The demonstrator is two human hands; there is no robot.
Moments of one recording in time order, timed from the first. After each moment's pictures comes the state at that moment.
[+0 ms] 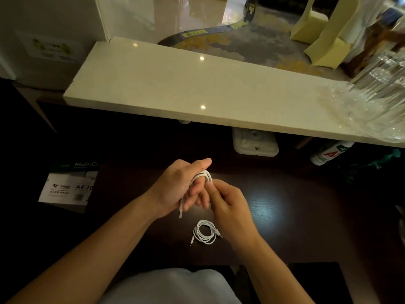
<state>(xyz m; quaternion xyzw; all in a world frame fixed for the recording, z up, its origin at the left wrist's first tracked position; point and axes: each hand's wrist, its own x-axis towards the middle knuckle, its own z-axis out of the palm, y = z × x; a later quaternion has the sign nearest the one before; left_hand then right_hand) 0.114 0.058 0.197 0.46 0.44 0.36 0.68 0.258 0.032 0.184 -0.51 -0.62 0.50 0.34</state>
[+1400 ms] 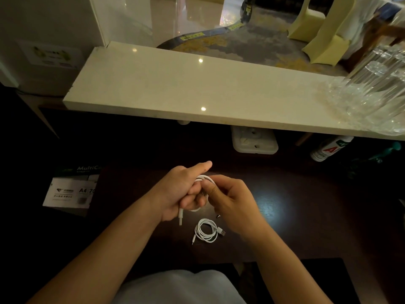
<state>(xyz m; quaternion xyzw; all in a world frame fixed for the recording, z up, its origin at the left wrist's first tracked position) 0.124 0.054 0.193 0.38 0.51 0.32 0.71 0.272 0.036 0.195 -0.47 -0.63 0.52 0.32</state>
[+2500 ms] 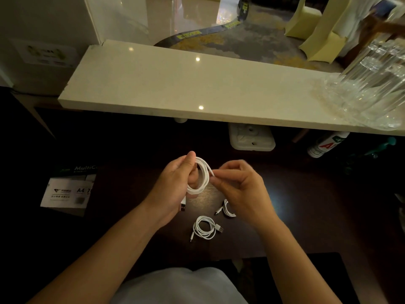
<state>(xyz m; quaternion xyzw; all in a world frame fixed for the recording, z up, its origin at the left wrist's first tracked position) 0.131 0.044 0.184 0.40 0.49 0.47 0.61 0.295 0.047 0.188 -0.59 -0.65 0.37 0.30</state>
